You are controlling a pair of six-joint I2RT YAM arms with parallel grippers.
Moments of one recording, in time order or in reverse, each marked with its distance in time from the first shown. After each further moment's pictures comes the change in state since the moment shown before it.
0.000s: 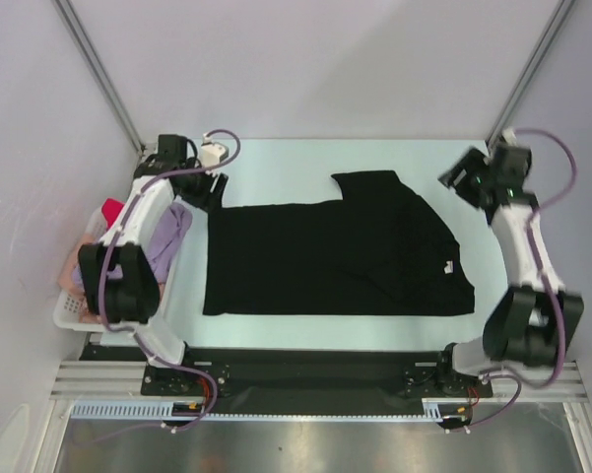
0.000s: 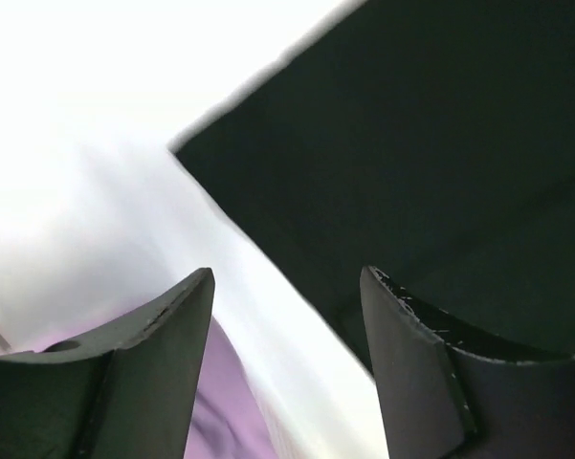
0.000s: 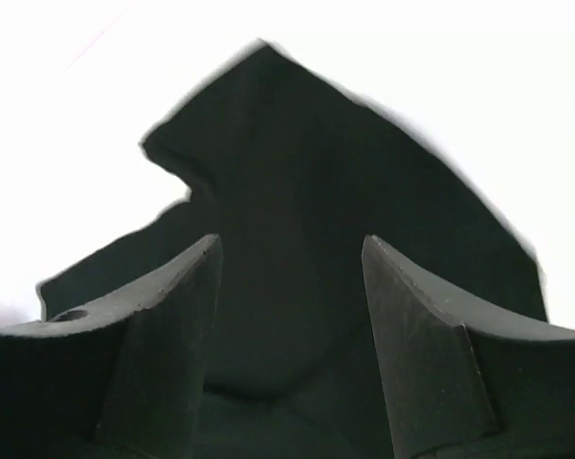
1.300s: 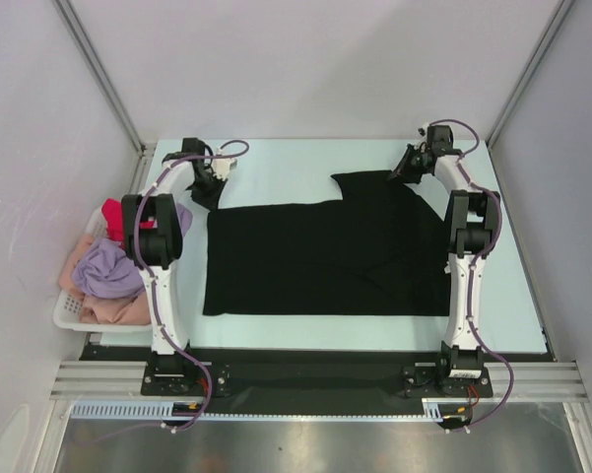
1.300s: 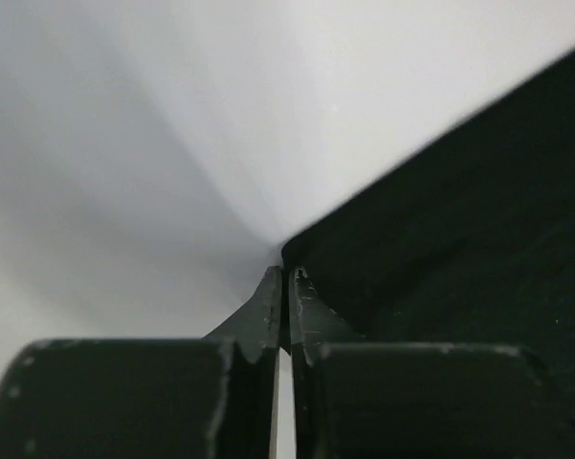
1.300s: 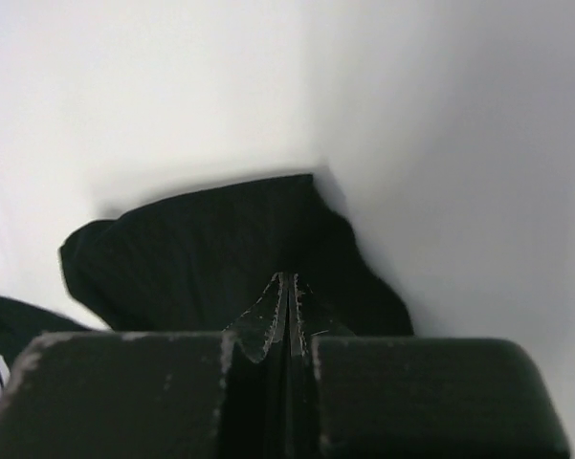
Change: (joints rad) left arm 0.026 0.632 0.428 -0.048 -0.107 -0.010; right arm 0.206 1.215 1.060 -0.118 -0.272 -0.126
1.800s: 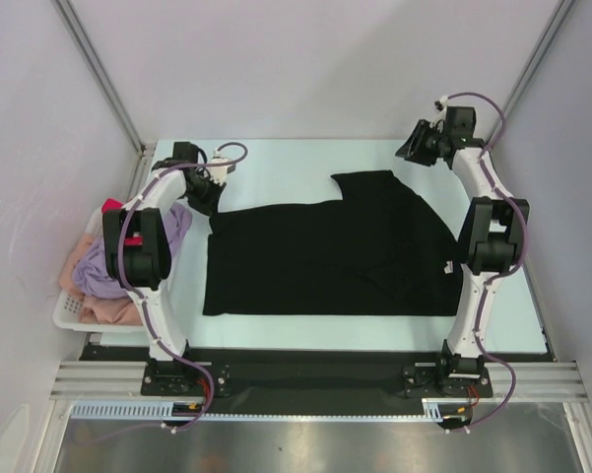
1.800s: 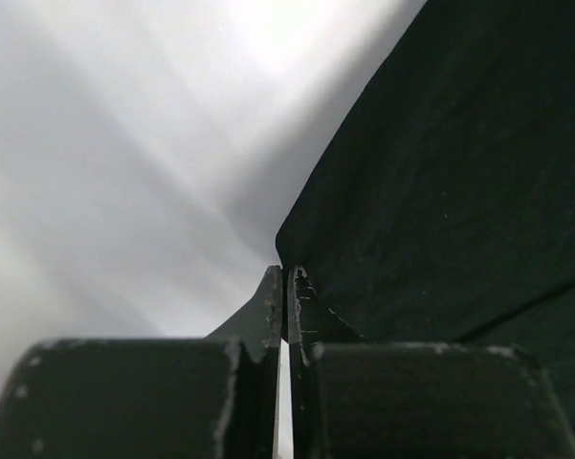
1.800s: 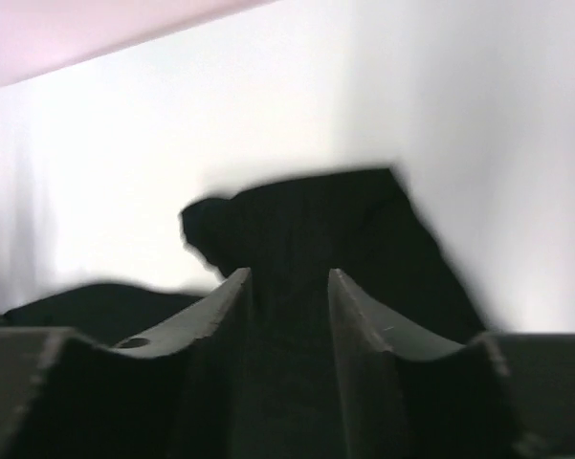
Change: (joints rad) left arm -0.001 -0.272 -0.276 0.042 0.097 0.047; right arm -0.014 -0.393 -0.294 0.094 0.014 -0.055
